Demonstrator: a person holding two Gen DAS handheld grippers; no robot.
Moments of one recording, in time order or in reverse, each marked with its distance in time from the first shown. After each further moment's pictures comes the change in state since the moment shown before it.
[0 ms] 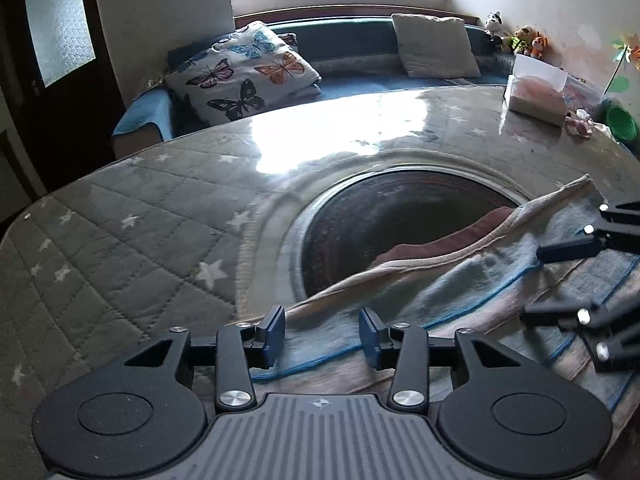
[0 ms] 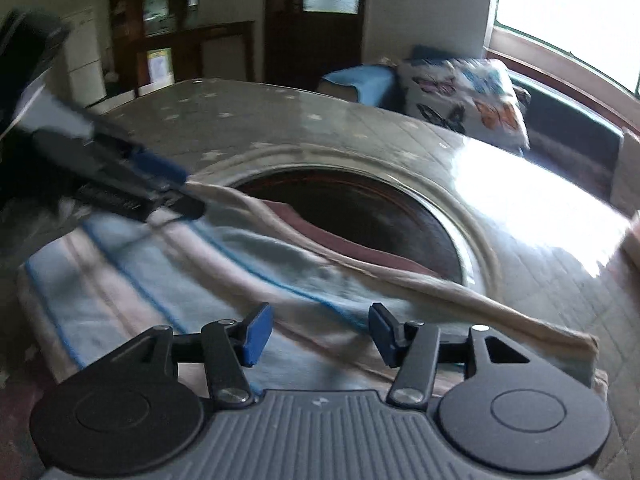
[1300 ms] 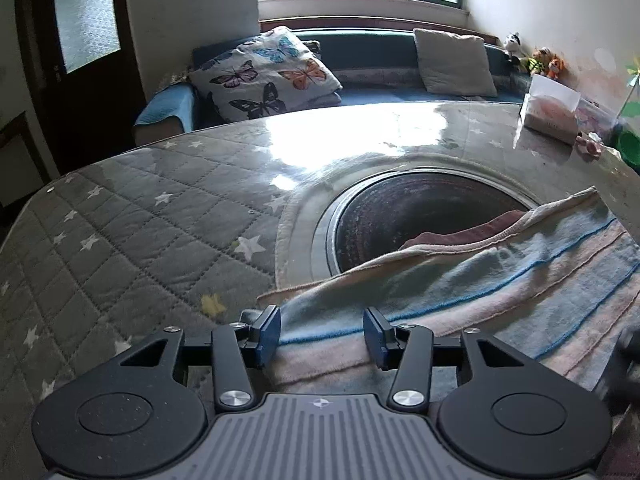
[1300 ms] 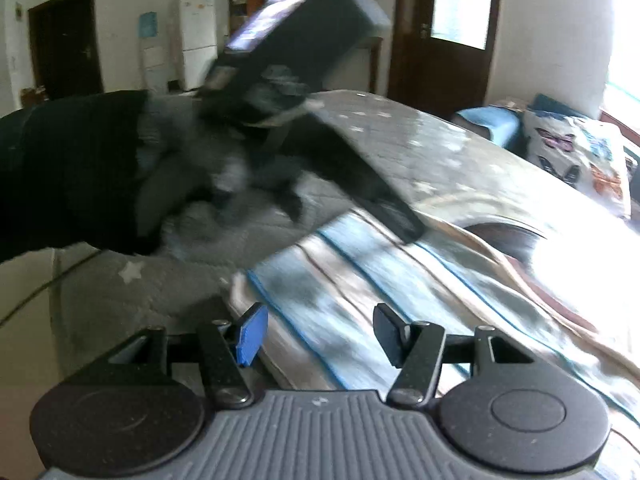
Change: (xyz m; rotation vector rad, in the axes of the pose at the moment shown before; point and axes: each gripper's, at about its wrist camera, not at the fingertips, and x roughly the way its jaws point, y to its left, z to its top) left arm -0.020 0.019 -0.026 -0.082 -0.046 0.024; right arm -0.033 0.120 -0.002 -0.207 -0.045 0.240
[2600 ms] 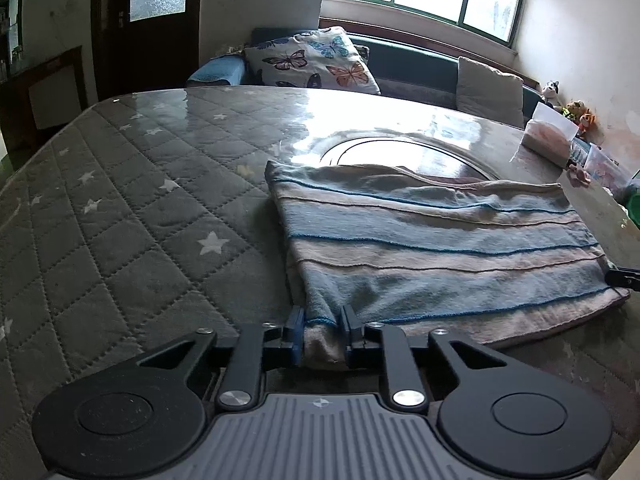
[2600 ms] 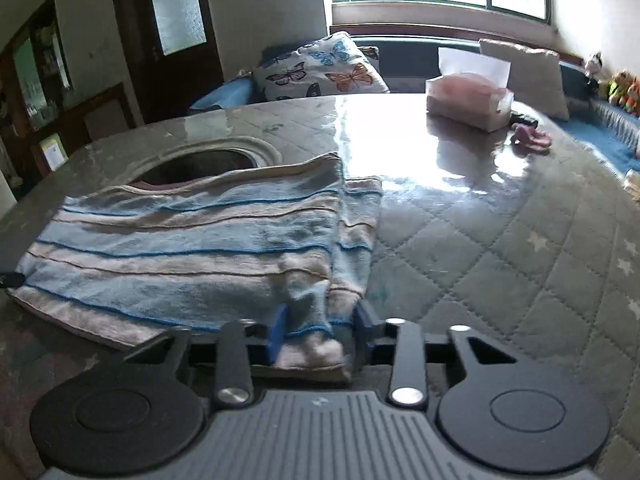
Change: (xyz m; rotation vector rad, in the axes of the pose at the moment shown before) left arm -0.089 -0.022 -0.094 -0.225 -0.008 0.019; right arm -0.147 -0.143 -0.164 0.624 -0.036 -0.448
